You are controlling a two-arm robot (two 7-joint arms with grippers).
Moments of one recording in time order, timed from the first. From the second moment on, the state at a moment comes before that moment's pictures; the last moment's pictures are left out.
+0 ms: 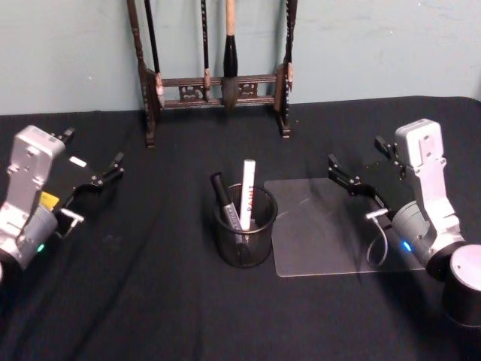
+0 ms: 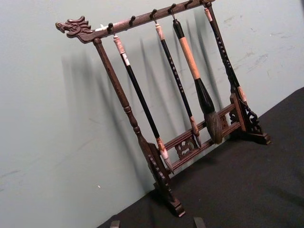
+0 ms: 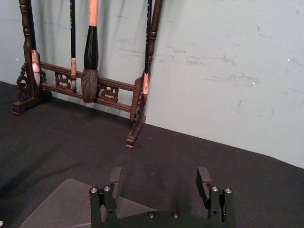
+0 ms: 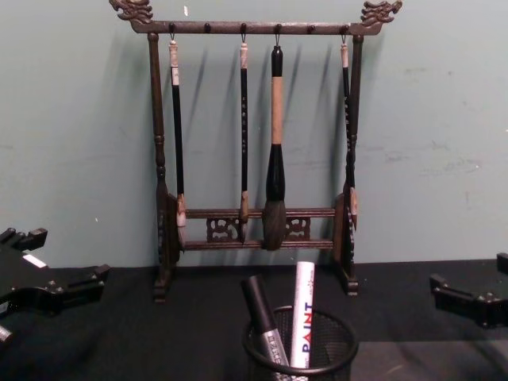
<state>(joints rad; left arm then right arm) -0.20 0.60 0.45 -1.41 -0.25 -0.12 0.03 0.11 0.26 -0.21 -1.45 0.07 0.01 0.10</state>
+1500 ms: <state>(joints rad) -0.20 0.60 0.45 -1.41 -0.25 -0.12 0.03 0.11 0.26 -0.21 -1.45 0.07 0.01 0.10</state>
